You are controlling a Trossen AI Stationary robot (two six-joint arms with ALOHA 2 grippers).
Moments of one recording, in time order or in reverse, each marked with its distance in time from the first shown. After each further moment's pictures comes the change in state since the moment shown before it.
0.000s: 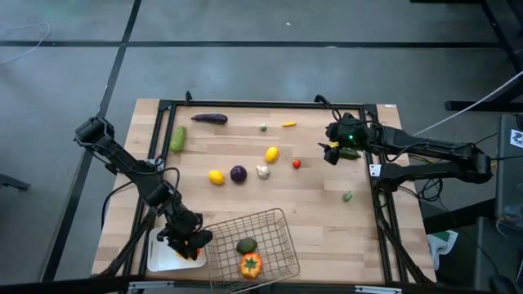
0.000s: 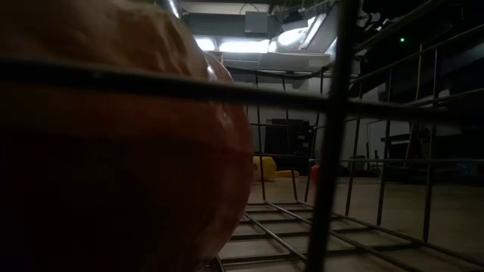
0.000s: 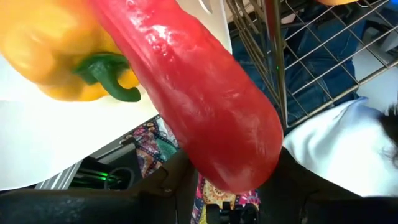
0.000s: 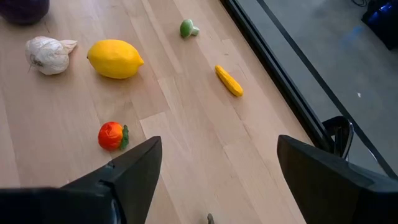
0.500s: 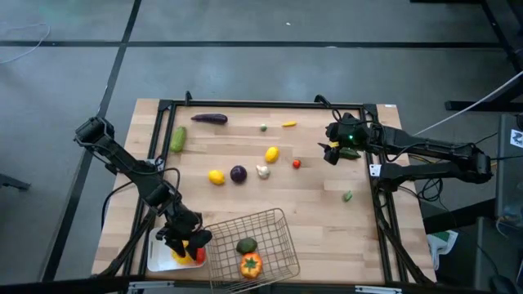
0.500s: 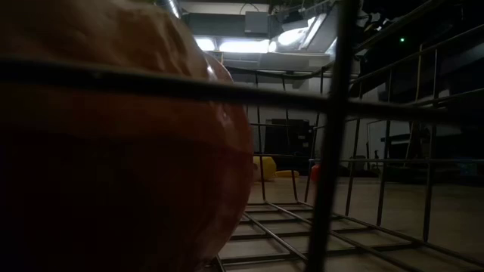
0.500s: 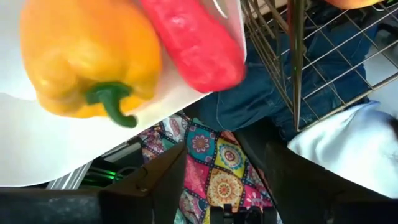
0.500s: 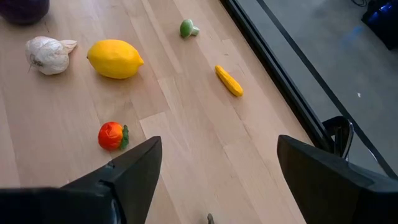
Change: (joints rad) left arm 0.001 0.000 0.000 -0.031 0.015 0.004; right arm 0.000 0.000 0.000 0.000 0.000 0.000
